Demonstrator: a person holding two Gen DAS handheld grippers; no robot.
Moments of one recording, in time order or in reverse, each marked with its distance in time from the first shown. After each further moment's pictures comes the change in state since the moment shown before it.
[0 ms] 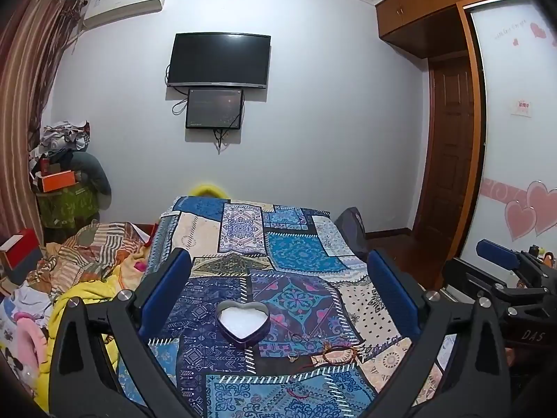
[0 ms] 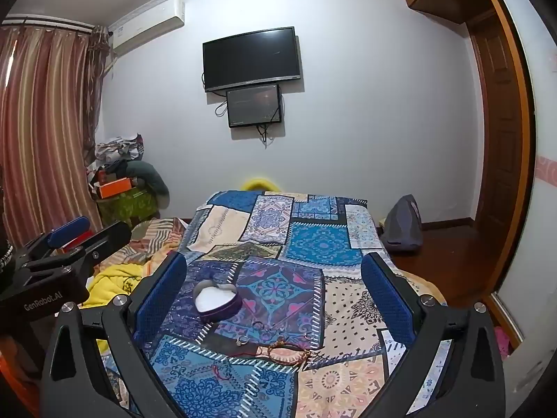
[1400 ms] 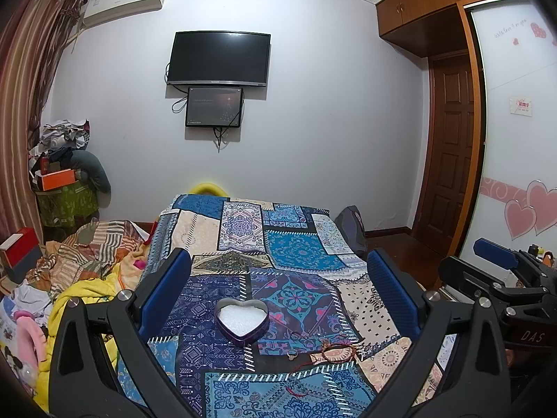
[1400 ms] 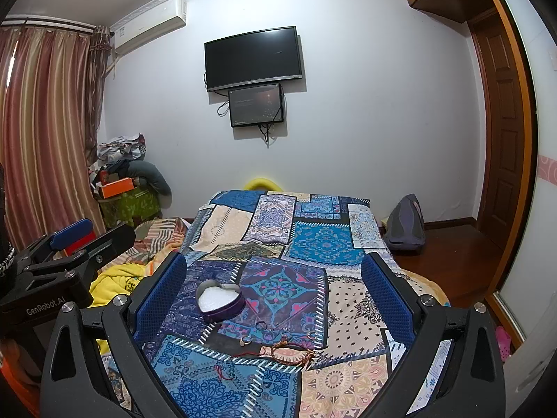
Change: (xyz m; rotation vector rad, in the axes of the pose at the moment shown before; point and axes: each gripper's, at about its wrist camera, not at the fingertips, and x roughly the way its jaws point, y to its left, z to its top) left arm -0.001 0.005 0.000 -0.009 0.003 -0.005; right arm -0.003 0.005 -0.001 0.004 0.001 0.005
